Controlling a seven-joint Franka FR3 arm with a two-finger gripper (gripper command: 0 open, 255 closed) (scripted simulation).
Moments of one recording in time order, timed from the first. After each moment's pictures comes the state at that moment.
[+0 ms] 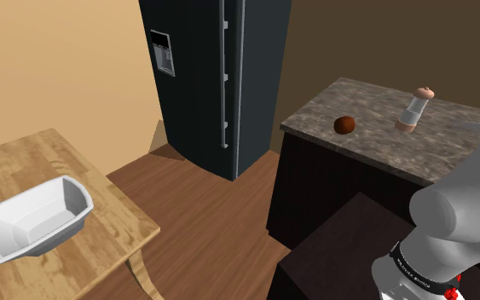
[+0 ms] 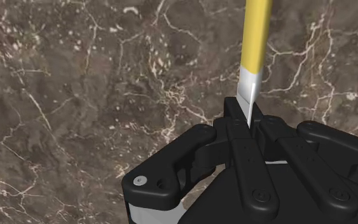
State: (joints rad) arm -0.59 0.14 -1.02 -1.90 0.11 1.97 -1.91
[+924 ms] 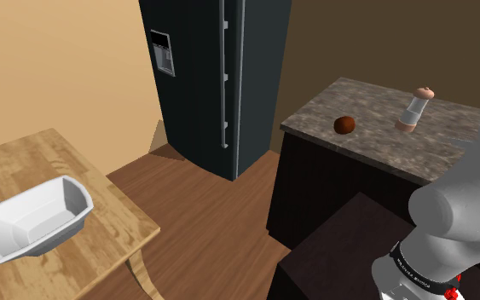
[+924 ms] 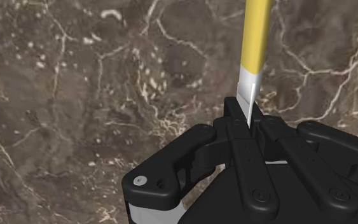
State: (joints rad) arm -0.64 0.24 -0.98 -2.01 0.21 2.14 -1.98
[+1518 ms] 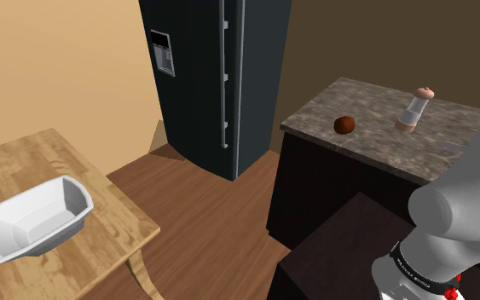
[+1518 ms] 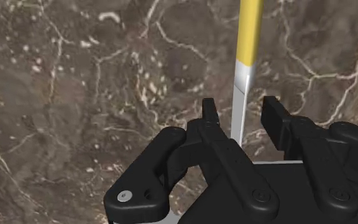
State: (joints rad) arm -0.65 0.26 -0.97 -2.01 0.23 2.15 -1.99
